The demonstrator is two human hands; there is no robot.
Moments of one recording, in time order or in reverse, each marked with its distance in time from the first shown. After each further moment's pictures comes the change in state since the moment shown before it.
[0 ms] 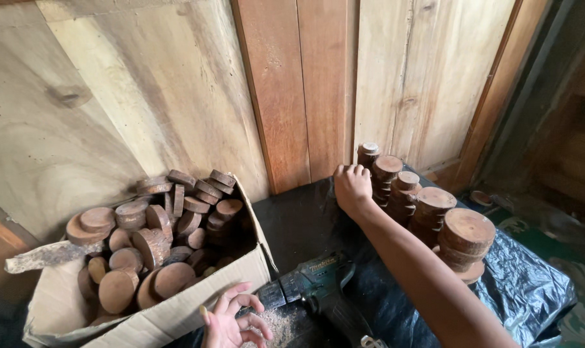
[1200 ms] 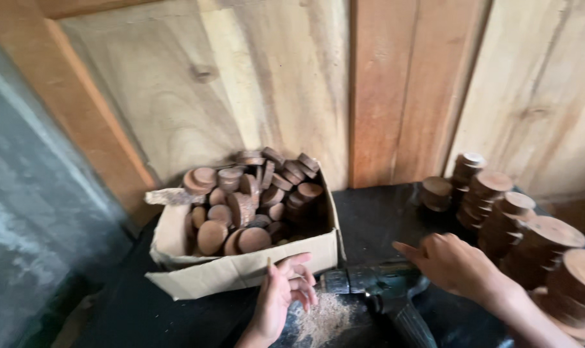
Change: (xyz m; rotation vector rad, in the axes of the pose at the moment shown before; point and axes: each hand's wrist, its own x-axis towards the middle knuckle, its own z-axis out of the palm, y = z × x) left_hand -0.027 0.039 0.065 0.180 0.122 0.340; right_hand -0.123 0.028 -0.216 0.498 -0.751 -0.073
